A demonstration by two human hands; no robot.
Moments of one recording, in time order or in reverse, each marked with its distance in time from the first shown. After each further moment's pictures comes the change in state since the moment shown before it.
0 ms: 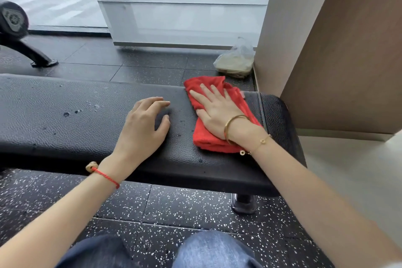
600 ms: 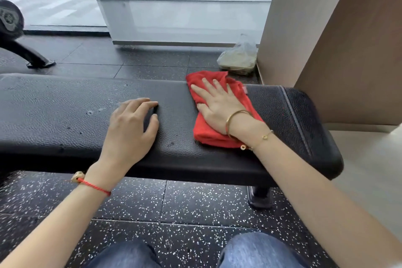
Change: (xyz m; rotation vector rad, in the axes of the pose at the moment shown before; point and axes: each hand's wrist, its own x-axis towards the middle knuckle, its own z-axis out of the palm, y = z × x) left_hand -0.016 -0.073 -0.038 0.113 0.033 -0.018; right_hand 0.026 -0.058 0.015 -0.003 0.020 0.070
